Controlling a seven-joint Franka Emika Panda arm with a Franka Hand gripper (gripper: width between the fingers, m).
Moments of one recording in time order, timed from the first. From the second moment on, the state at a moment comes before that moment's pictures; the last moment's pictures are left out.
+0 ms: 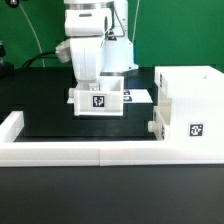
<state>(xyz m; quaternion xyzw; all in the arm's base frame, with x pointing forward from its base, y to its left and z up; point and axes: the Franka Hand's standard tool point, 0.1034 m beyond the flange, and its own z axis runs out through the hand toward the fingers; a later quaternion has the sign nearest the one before) 0.469 -0.060 0.057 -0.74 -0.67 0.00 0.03</state>
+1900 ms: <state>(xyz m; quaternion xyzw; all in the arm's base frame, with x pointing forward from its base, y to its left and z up) 0.520 -0.012 0.056 -0.73 -0.68 -0.02 0.01</state>
